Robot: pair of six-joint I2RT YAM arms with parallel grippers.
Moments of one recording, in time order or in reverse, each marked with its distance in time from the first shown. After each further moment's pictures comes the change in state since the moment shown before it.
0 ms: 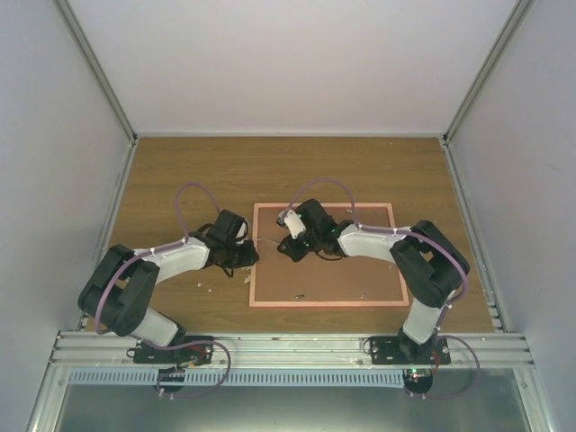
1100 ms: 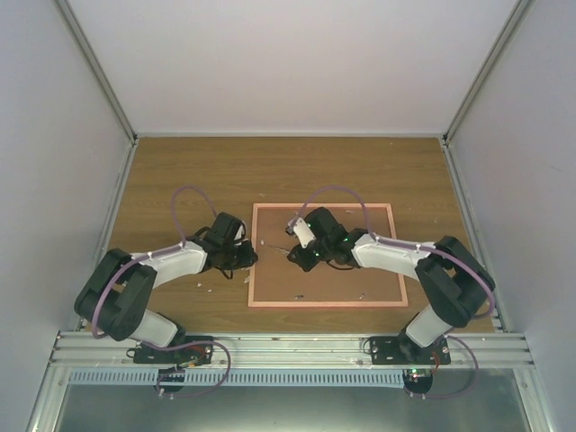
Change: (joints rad) left arm 0.005 -0.023 -0.038 0.048 -0.003 -0.043; right arm 0.025 -0.158 -0.104 -0.091 0.045 -0.008
